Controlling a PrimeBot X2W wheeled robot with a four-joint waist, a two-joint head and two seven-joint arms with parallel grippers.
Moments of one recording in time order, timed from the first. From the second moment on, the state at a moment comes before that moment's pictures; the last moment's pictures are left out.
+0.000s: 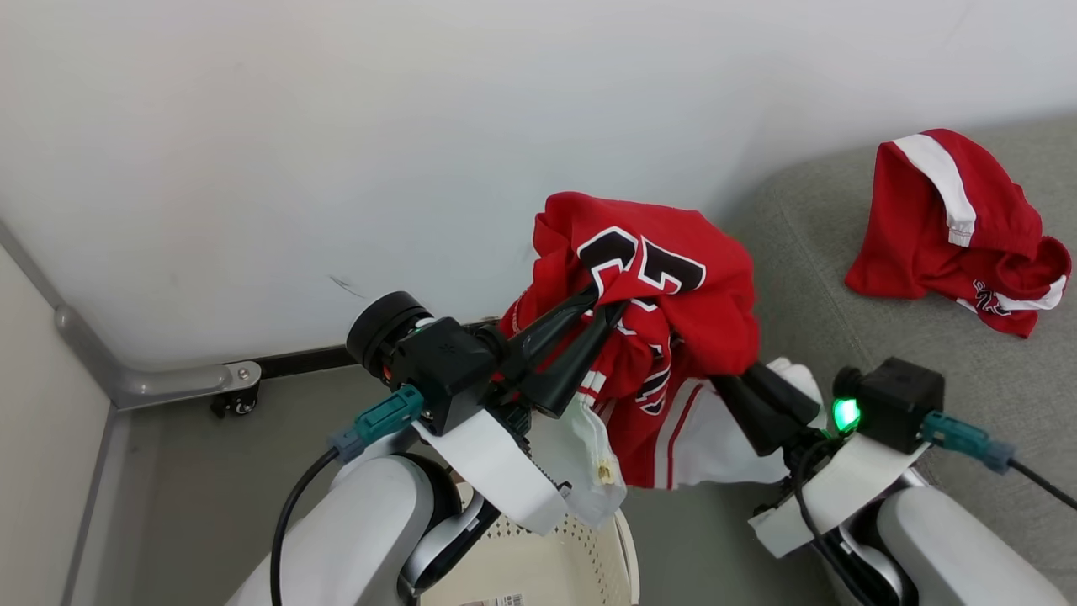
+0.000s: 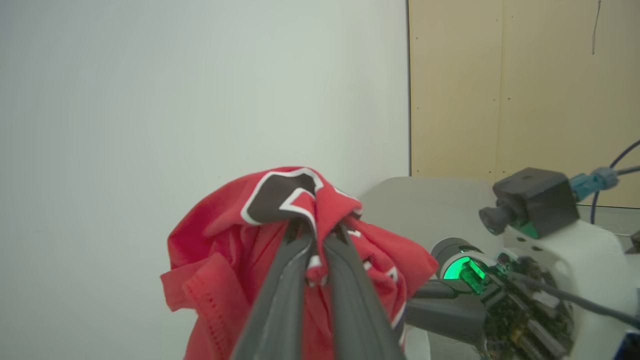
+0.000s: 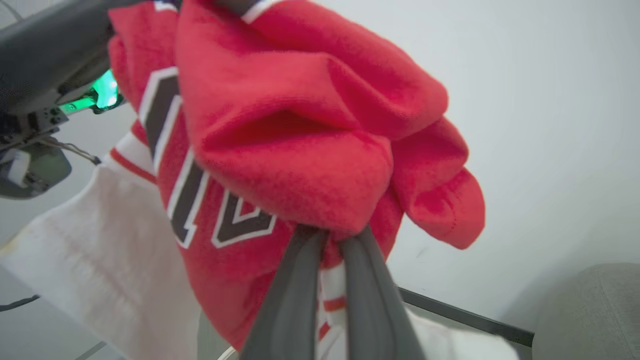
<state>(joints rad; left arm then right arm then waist) -0.50 0.09 -0.62 -0.10 -0.47 -0.09 -0.03 -0.30 -0.29 0.51 0.00 0.42 0.12 -0.26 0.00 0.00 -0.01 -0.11</state>
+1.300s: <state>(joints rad) -0.47 0.10 -0.62 -0.09 -0.49 -0.08 -0.03 -0.27 -0.28 0.32 -0.09 0.35 0.12 -0.26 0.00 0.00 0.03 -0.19</state>
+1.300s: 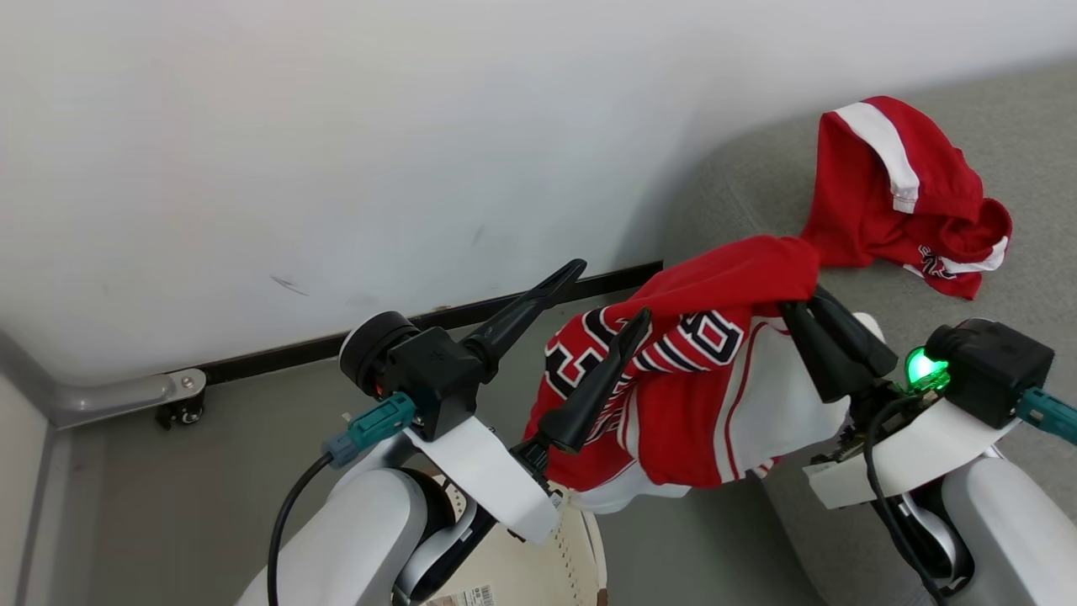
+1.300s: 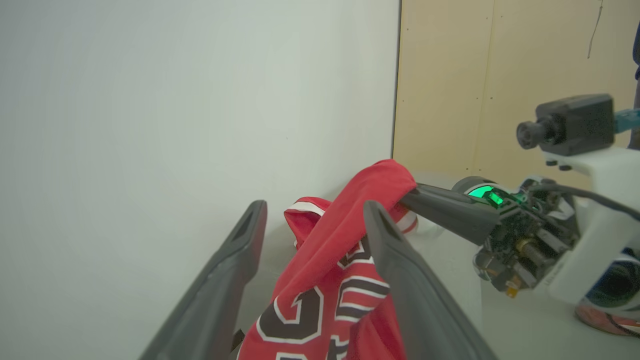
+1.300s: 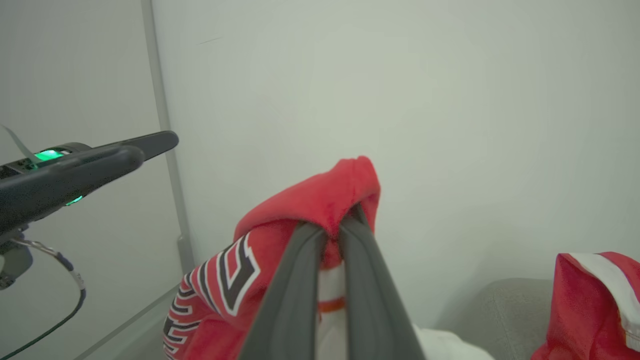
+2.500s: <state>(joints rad) -0.51 0.09 -0.67 -0.06 -0.51 -0.09 -0.01 -0.18 -0.24 0.18 -0.18 0.29 0.12 -0.26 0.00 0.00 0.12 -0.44</state>
